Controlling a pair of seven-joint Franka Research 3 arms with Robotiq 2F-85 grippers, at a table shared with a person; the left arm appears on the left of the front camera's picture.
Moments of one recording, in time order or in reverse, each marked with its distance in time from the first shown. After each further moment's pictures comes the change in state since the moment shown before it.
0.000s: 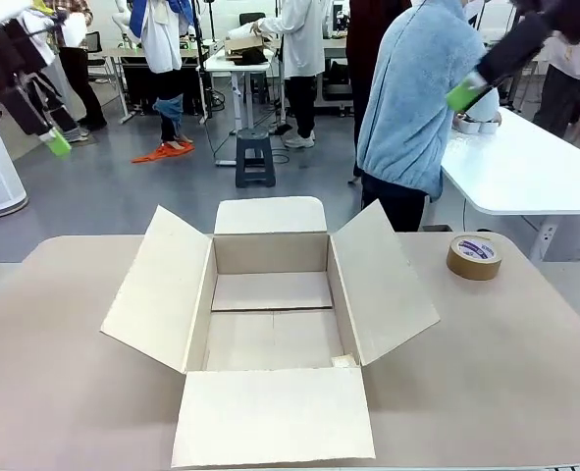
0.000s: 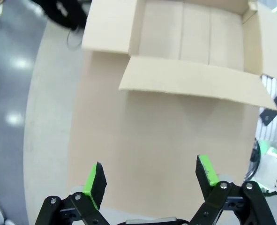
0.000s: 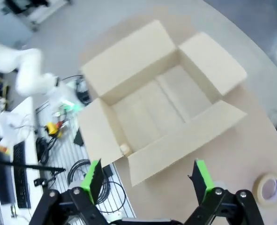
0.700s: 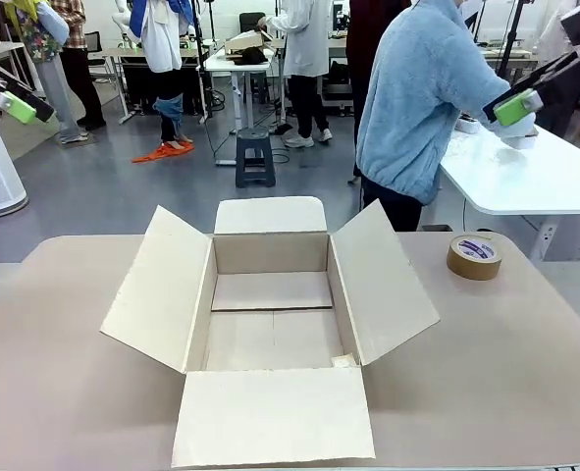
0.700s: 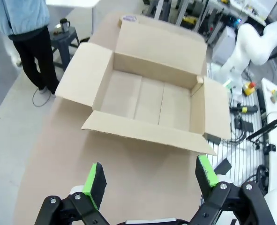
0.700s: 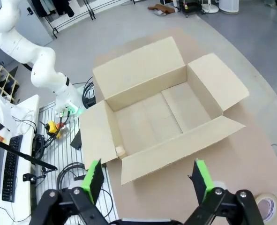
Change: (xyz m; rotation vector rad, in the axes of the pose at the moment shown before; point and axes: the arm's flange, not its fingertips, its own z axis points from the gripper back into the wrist) left arm -0.071 -0.008 0.029 -0.247 -0.440 0.203; right arm -0.062 -0.021 0.007 0.042 -0.152 0.115
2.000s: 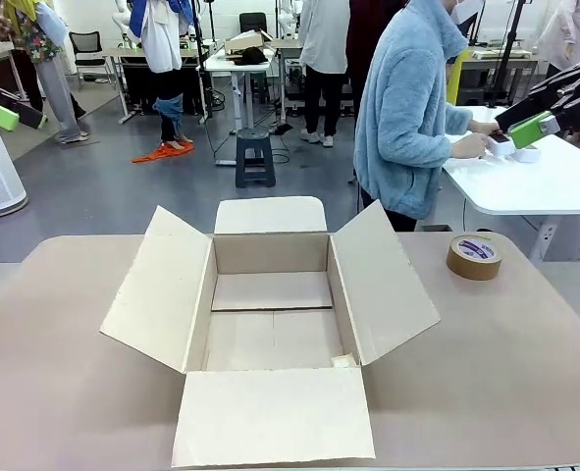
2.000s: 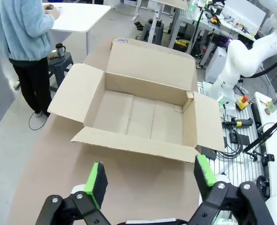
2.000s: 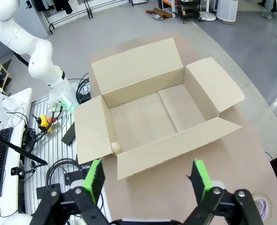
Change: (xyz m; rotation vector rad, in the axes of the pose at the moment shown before) left arm -0.034 -0.013 -0.001 -0.037 -0.136 -0.039; right arm -0.018 0.020 0.006 -0.044 -0.018 0.071
